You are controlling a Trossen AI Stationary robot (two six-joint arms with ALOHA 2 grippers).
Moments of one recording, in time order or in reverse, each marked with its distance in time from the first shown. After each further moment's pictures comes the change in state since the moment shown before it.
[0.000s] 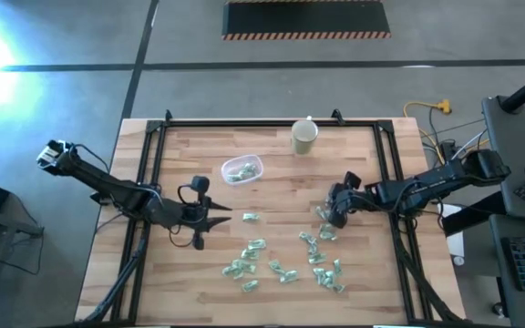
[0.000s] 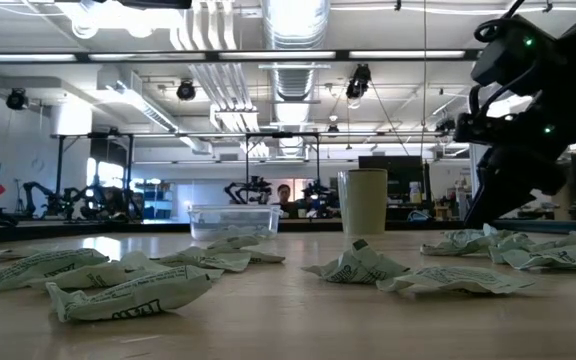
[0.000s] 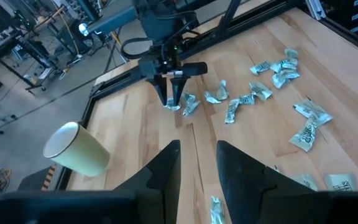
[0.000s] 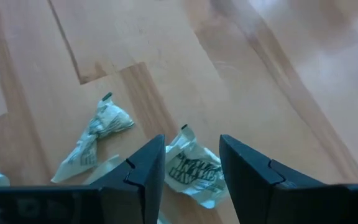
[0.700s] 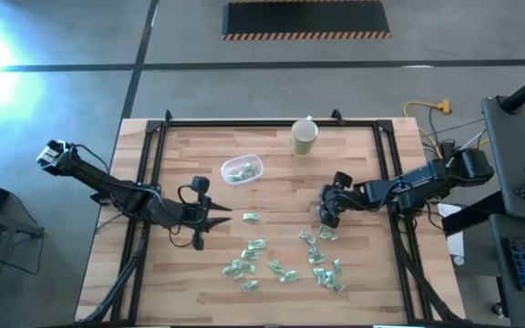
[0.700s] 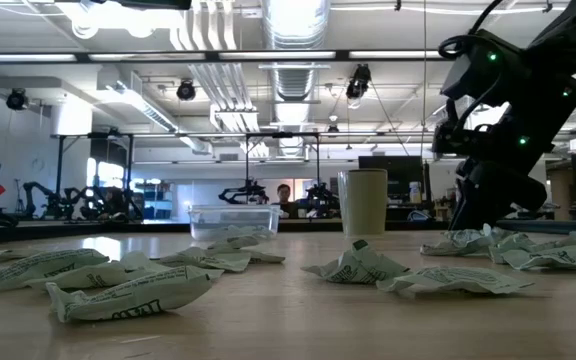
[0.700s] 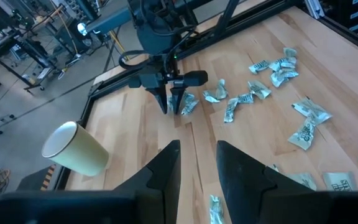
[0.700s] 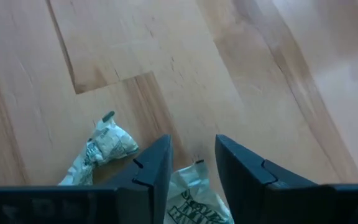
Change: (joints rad) left arm -0.001 0.000 -0.002 -0.002 0.004 -0.001; right arm -0.042 0.208 0.090 0.037 -0.038 -0.108
